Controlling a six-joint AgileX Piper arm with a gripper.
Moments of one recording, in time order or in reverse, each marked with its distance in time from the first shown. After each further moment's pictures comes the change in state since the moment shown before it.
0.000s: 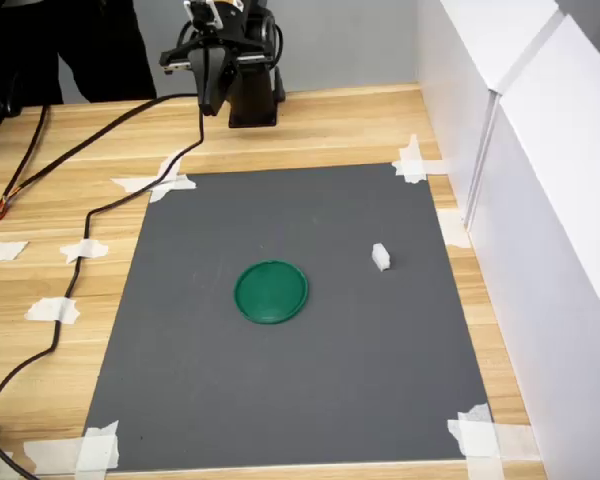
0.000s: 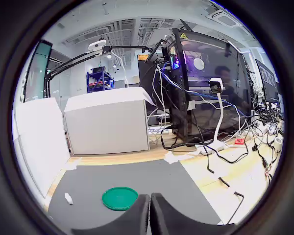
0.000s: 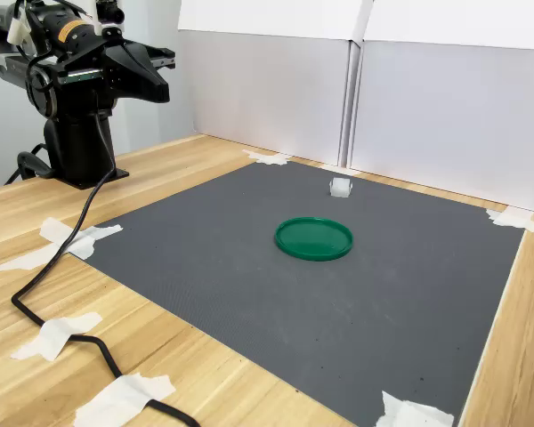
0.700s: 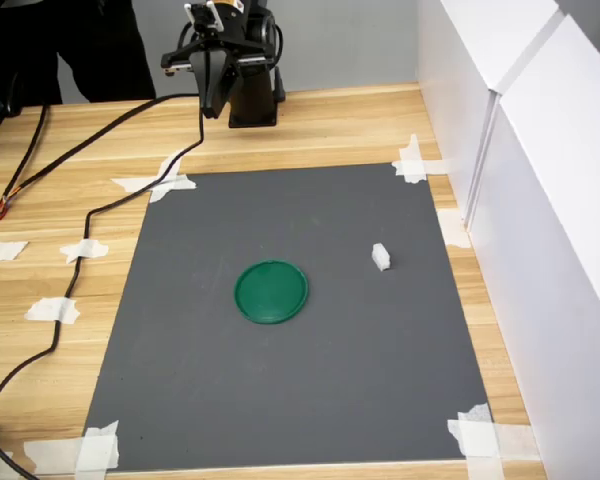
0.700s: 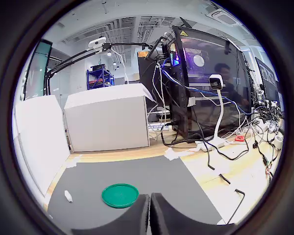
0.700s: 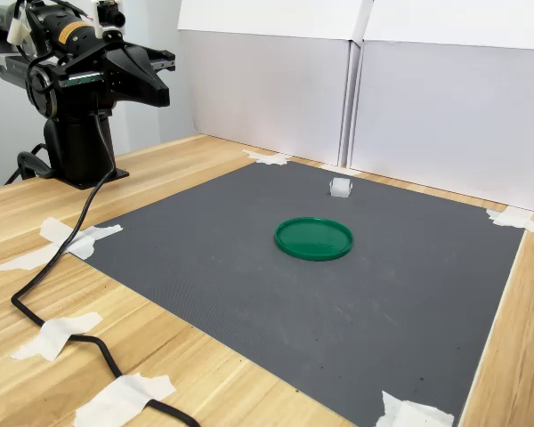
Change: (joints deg) arm 0.0 0.0 0.0 0.0 1.2 0.1
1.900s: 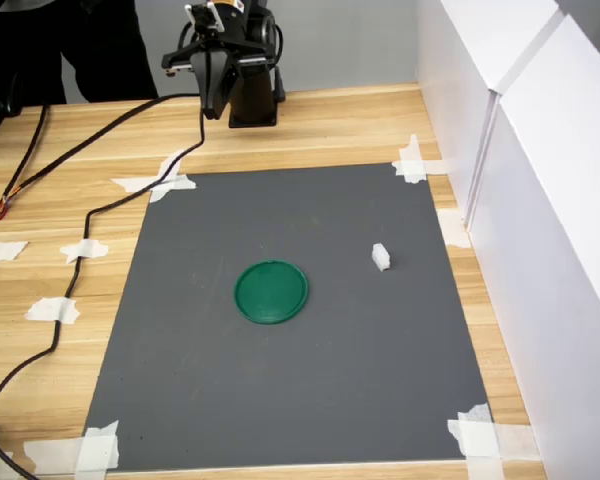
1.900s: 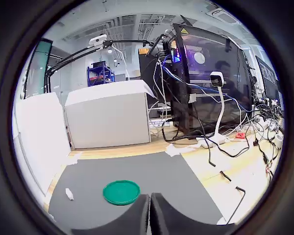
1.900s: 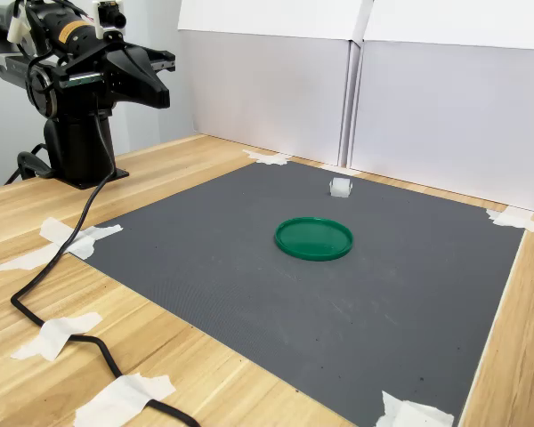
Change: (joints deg) arm 0.0 0.0 -2.1 0.0 4.2 0.1
